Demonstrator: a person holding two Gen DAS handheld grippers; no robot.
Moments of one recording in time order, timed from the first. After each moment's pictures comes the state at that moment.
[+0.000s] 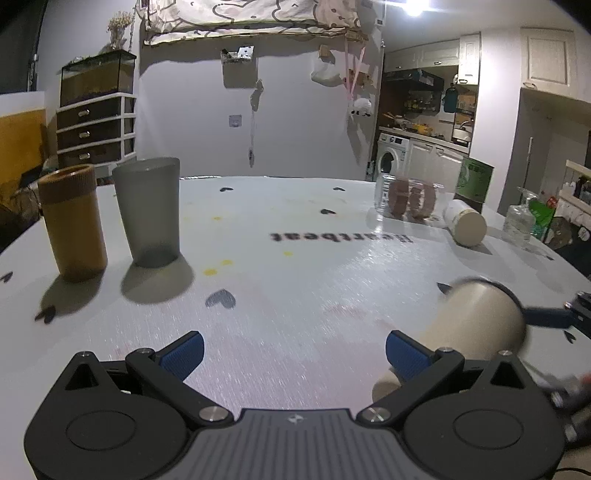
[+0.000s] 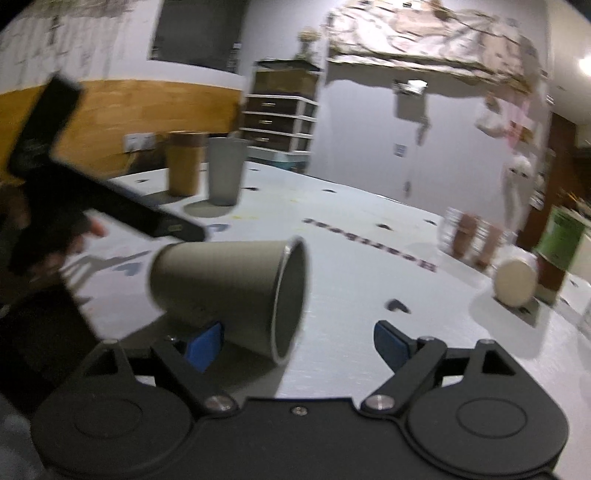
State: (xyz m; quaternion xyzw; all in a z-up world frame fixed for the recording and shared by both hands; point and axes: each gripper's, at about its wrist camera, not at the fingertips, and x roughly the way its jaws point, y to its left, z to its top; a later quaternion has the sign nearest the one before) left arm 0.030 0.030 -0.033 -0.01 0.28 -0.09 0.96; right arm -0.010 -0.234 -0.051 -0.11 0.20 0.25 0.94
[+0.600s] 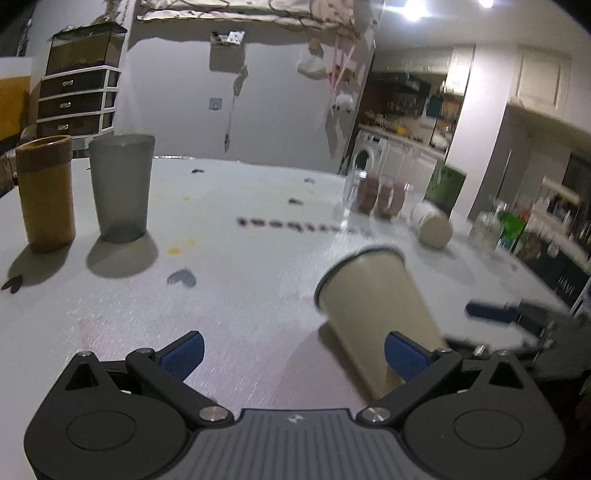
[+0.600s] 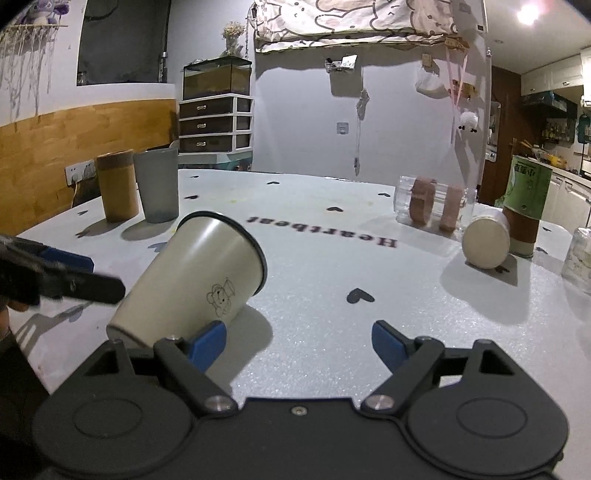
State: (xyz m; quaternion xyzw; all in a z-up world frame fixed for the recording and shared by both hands) left arm 0.029 0.027 -0.030 -0.07 0.29 -0.14 0.94; right arm 0.021 -0.239 -0.056 -0.04 0.23 0.19 0.95
